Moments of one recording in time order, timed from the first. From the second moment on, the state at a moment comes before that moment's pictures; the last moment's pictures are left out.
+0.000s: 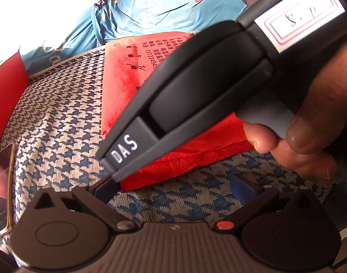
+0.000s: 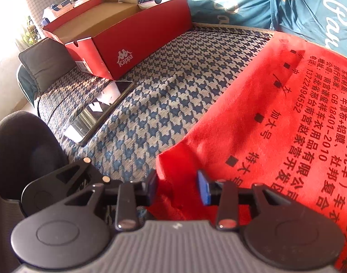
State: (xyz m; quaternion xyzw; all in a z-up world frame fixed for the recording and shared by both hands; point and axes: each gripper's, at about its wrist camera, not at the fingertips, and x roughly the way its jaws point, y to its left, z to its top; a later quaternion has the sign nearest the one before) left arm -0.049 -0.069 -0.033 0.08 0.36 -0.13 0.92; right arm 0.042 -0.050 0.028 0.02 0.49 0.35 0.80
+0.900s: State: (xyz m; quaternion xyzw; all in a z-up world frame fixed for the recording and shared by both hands) left arm -0.066 -0.077 -0.030 0.08 0.34 -0.12 0.93; right arm 0.033 -0.098 0.024 -0.02 0.48 0.23 0.85
